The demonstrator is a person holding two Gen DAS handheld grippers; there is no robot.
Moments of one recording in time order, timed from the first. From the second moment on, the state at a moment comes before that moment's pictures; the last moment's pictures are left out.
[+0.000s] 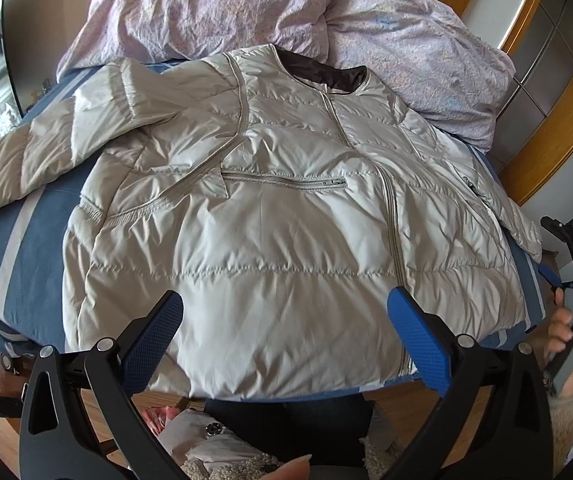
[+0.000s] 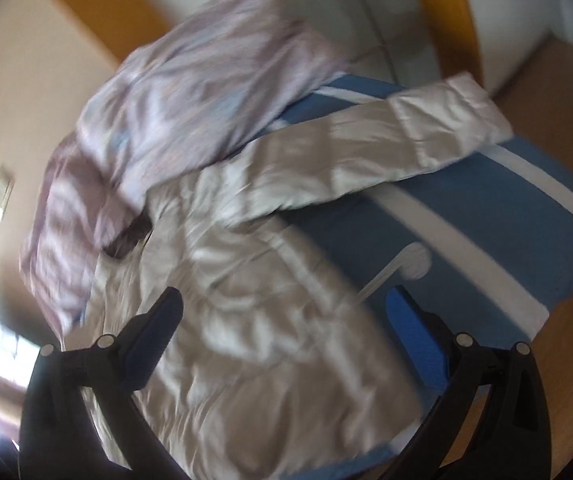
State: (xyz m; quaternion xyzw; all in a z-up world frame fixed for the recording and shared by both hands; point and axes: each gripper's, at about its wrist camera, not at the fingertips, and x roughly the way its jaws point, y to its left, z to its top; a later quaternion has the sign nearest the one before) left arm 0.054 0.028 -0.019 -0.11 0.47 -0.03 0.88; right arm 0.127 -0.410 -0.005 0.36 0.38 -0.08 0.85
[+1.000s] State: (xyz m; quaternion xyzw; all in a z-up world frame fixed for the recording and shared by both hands) left arm 0.136 0.068 -0.031 -0.17 0.46 -0.08 0.87; right arm 0.208 -0.573 -0.055 0.45 0.33 -0.27 0.78
